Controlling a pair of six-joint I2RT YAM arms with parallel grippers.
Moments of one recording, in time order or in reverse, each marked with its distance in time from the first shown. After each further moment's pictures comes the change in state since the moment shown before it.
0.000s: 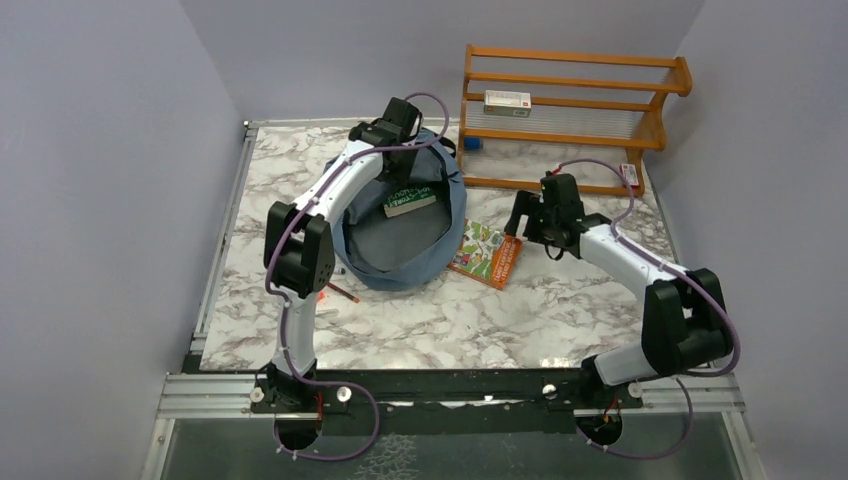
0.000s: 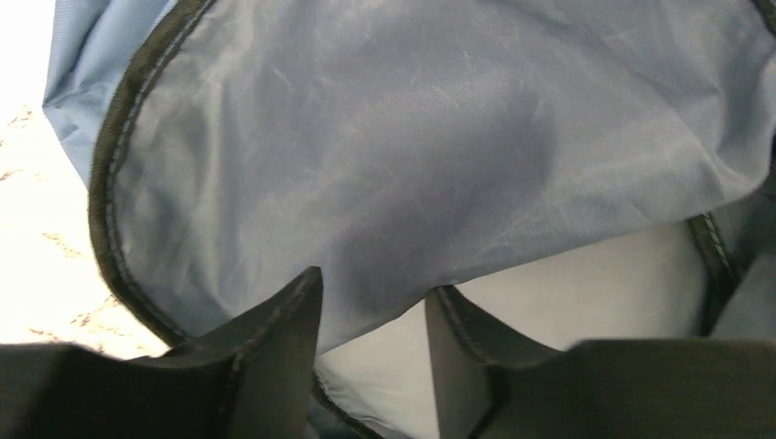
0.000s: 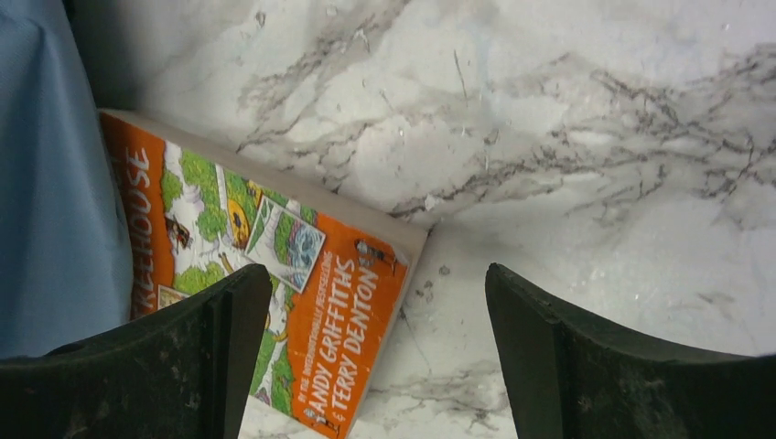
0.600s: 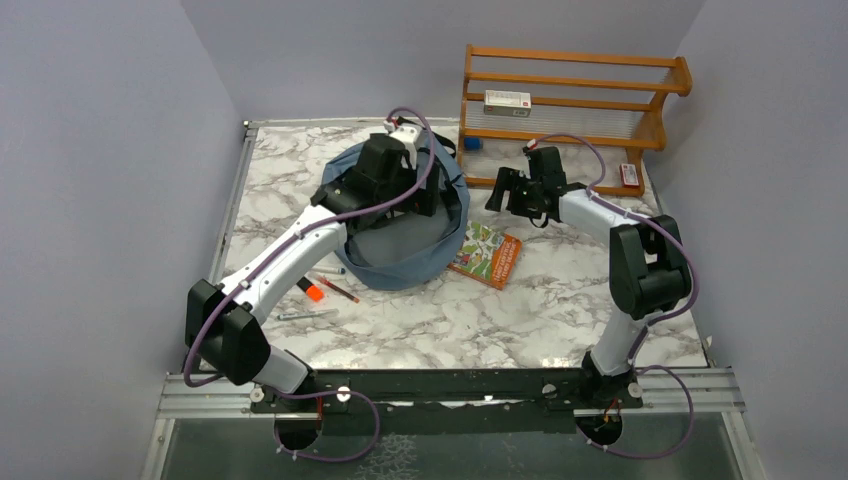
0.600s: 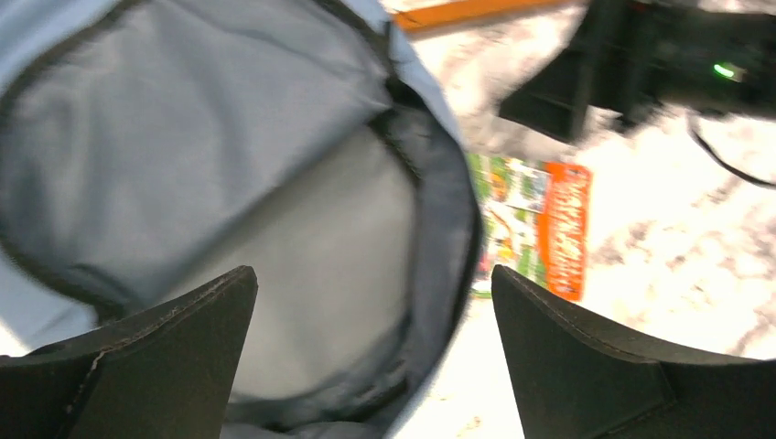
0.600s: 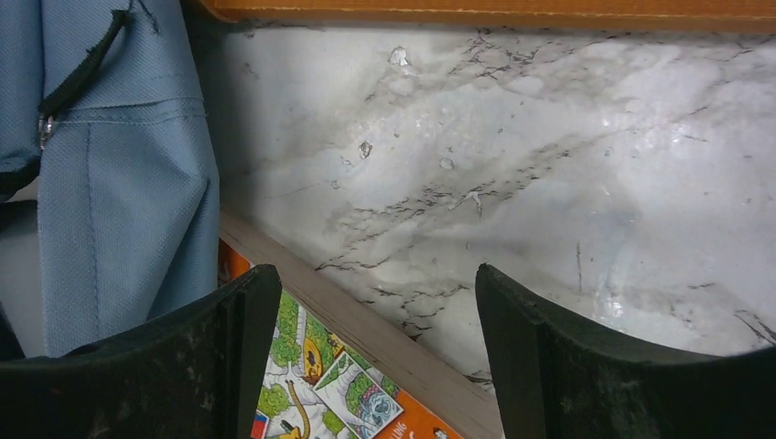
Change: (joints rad) left arm -0.114 -0.596 -0.568 0.395 0.190 -0.208; right arm -0.043 0.353 0.294 0.096 -0.215 -0.086
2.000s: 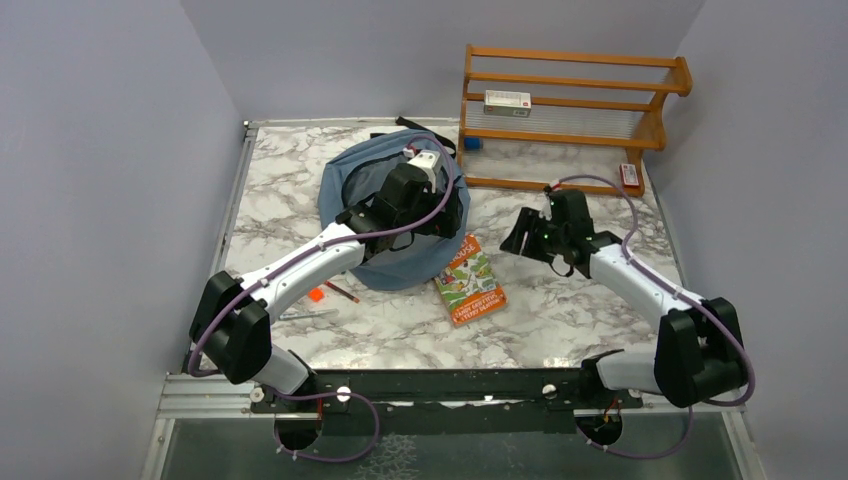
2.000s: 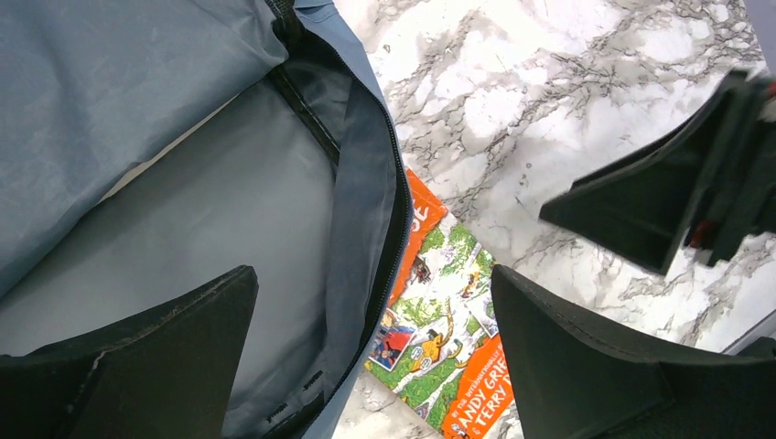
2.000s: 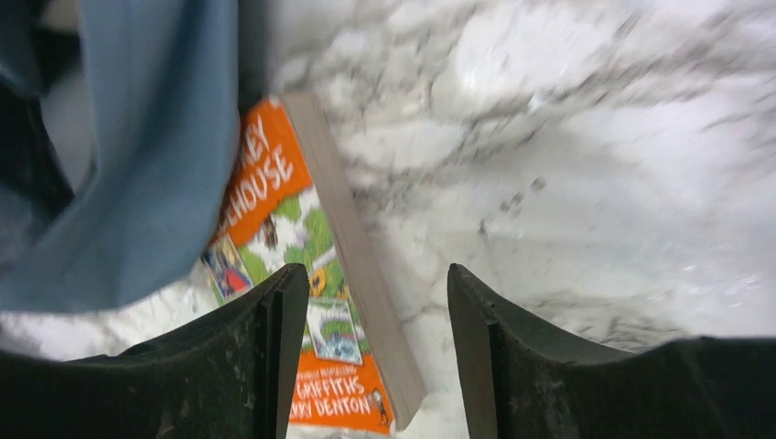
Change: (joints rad) left arm -0.170 -0.018 -0.234 0.241 -0.035 -0.141; right arm 0.033 -0.467 -0.421 -0.091 -0.098 0.118
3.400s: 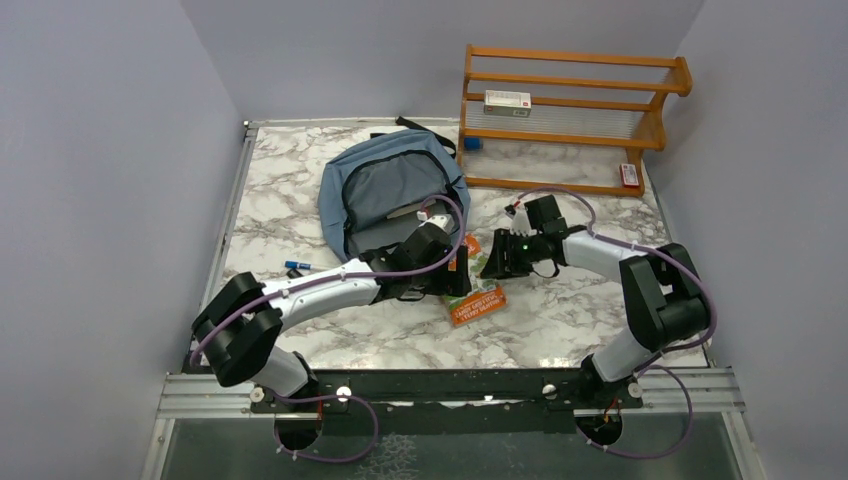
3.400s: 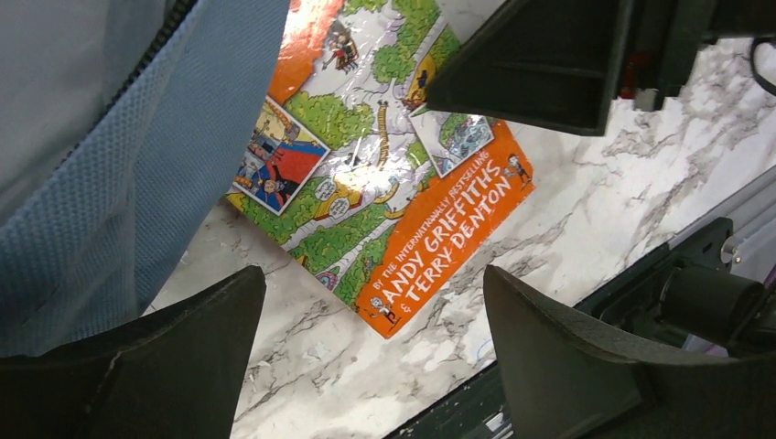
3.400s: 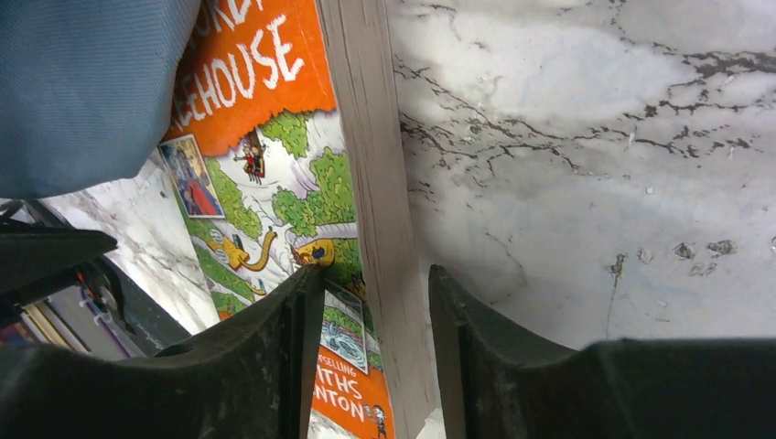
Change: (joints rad) left arm -0.208 -0.017 -0.263 0.034 0.039 -0.326; right arm 0.037 0.284 0.055 0.028 -0.264 -0.186
